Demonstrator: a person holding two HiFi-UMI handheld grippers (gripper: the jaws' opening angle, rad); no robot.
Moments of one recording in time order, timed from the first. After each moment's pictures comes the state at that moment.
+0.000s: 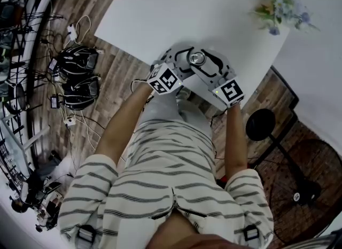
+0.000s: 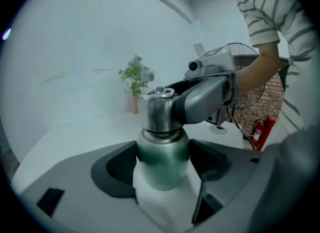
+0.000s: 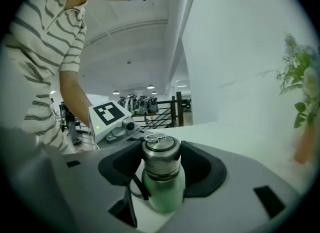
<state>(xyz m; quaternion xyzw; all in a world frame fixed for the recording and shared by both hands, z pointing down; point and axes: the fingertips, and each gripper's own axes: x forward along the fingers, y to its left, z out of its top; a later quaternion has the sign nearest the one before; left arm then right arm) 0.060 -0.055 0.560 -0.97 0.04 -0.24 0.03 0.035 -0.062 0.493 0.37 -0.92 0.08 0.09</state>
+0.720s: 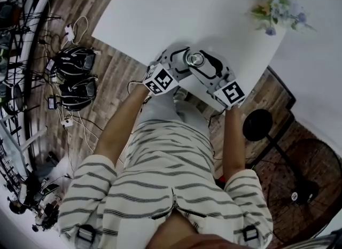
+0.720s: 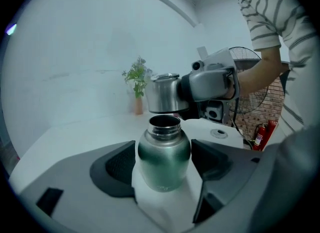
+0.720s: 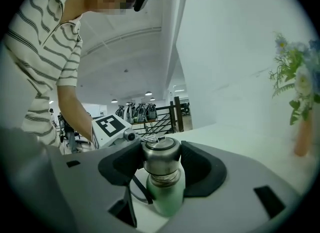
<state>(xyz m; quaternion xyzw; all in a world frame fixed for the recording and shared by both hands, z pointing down) 0.058 -0.058 0.556 -0.97 0.05 -0.23 0.01 0.043 -0.058 0.476 0.37 -0.92 0.10 0.06</state>
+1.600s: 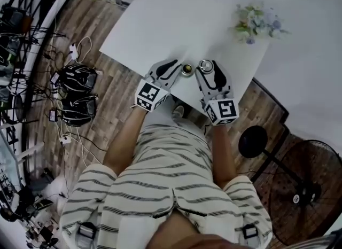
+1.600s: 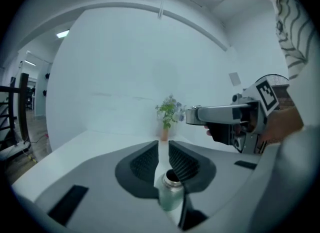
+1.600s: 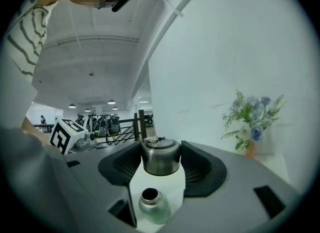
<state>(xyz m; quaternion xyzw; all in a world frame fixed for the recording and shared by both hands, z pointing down) 0.016 -0.081 0.430 -0.96 0.24 -0.10 -0.07 0.091 -0.049 0.381 0.59 -0.80 0.09 0.01</state>
